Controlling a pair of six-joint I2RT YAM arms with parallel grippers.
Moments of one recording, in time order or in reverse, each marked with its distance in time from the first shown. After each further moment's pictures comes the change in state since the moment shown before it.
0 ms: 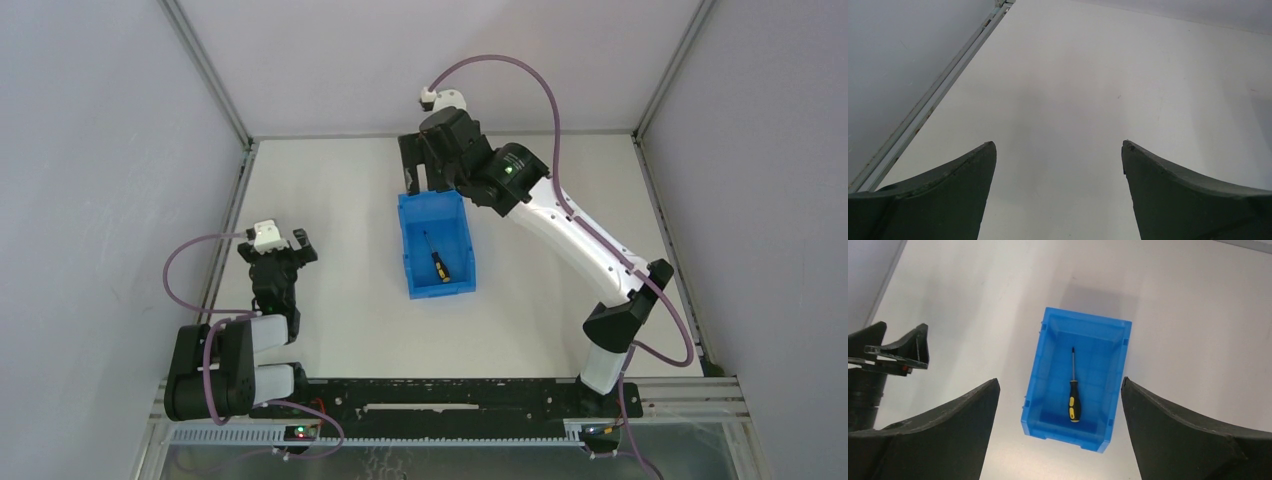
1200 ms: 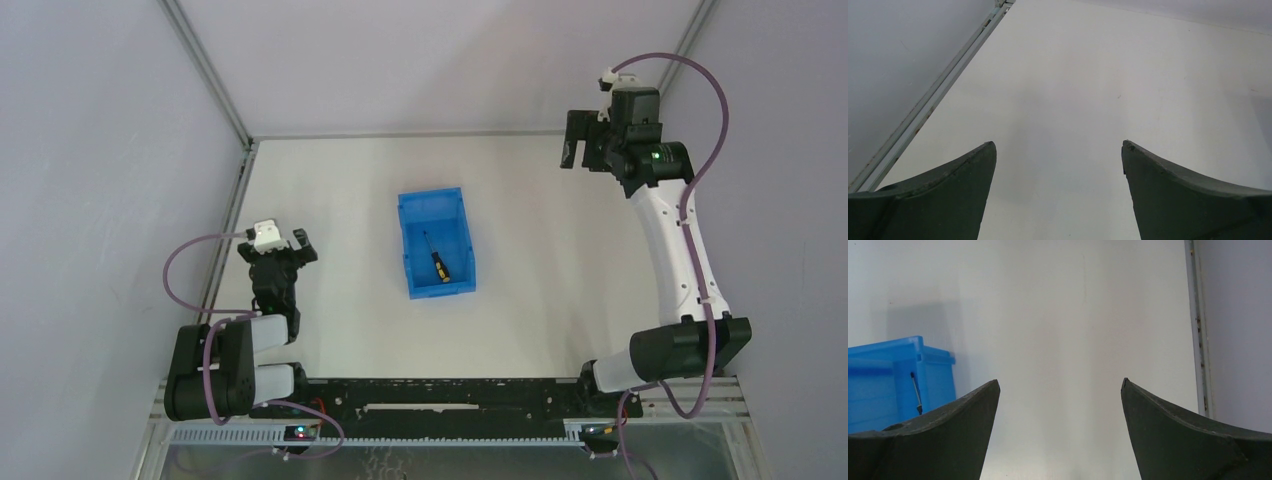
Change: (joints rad) left arm 0.000 0.000 0.000 0.000 0.000 0.000; right arm -0.776 -0.320 -0.402 0.082 -0.303 -0.276
